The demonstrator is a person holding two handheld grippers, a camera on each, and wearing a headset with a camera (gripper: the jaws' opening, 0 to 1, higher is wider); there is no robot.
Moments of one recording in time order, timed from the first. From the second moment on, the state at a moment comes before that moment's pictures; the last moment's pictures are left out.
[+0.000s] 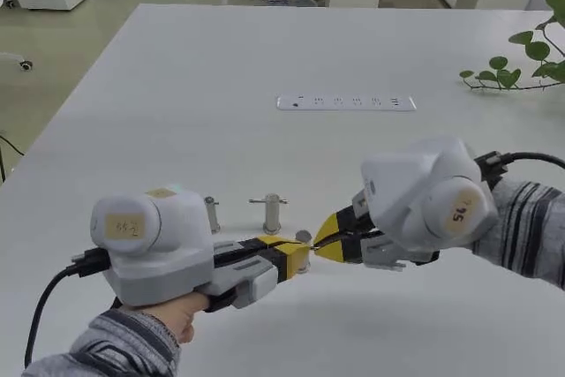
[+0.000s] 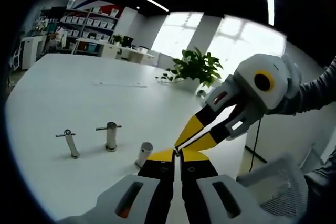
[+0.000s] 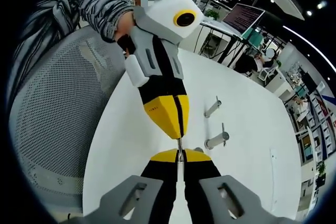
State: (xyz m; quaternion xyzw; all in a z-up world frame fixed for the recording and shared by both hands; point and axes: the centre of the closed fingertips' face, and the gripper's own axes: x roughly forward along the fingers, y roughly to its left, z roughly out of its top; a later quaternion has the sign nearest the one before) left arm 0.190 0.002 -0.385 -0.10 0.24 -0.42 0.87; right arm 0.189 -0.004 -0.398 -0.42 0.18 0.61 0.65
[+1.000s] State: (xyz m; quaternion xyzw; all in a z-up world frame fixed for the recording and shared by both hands) left arm 0.171 -0.007 -0.382 0.10 0.16 -0.53 0.83; right arm 0.171 -0.016 -0.402 -0.39 0.21 0.64 0.63
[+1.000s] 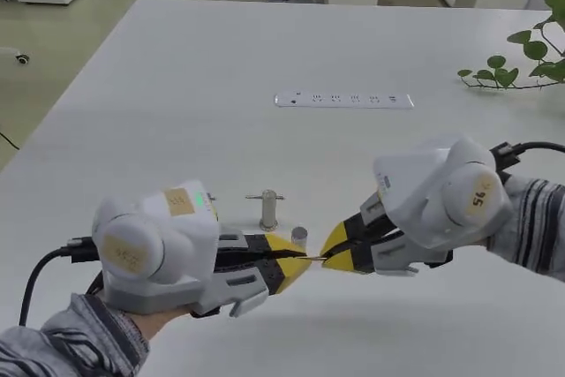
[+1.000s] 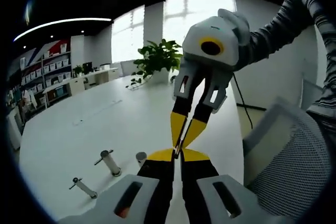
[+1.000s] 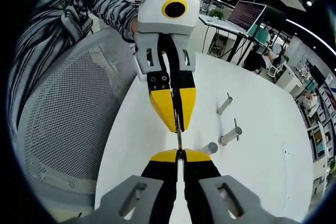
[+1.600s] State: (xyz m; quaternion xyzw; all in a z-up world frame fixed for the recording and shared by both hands) left arm 0.204 0.001 -0.400 0.11 0.16 -0.44 0.88; right arm 0.205 -0.037 -0.418 -0.42 0.22 0.59 0.66
